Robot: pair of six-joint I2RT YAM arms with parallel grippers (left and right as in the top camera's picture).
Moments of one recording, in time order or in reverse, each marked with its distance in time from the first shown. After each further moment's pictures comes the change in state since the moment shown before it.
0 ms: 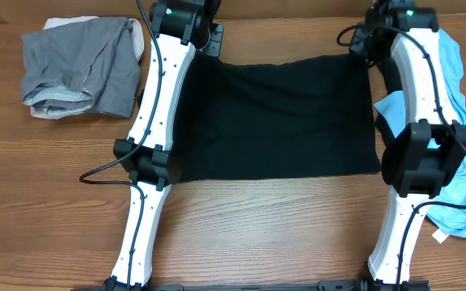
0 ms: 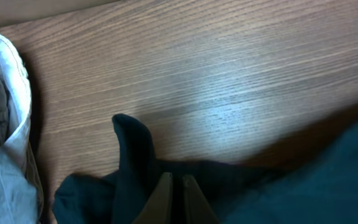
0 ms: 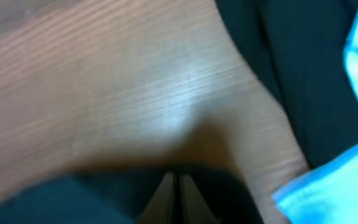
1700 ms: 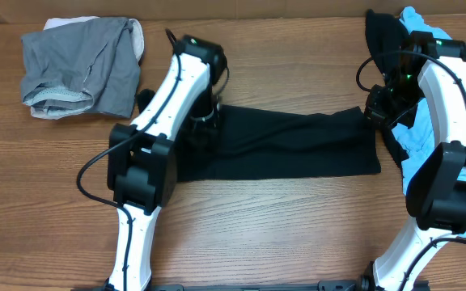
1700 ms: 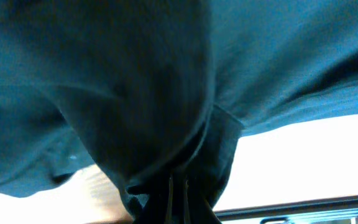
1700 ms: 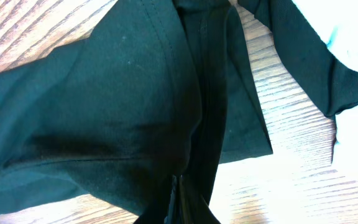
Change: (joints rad) left arm -0.068 -0.329 -1.014 -0.193 0.190 -0.052; right arm -0.104 -0.298 -0.513 -0.301 -0.161 -0.042
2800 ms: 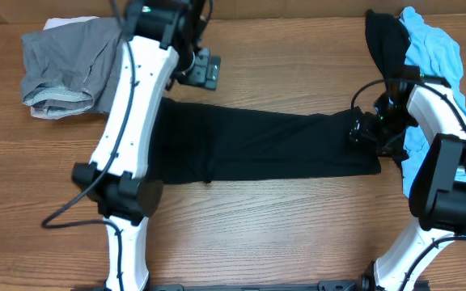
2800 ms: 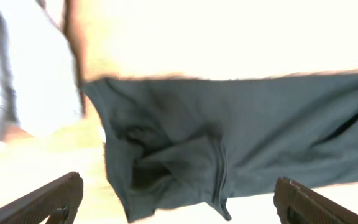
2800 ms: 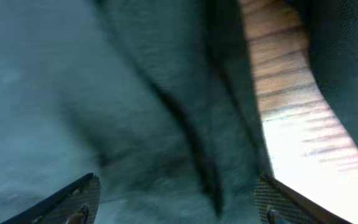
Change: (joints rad) left arm 0.058 -0.135 0.517 0.018 -0.190 0.003; right arm -0.036 -0.004 -0.357 0.332 0.004 -0.067
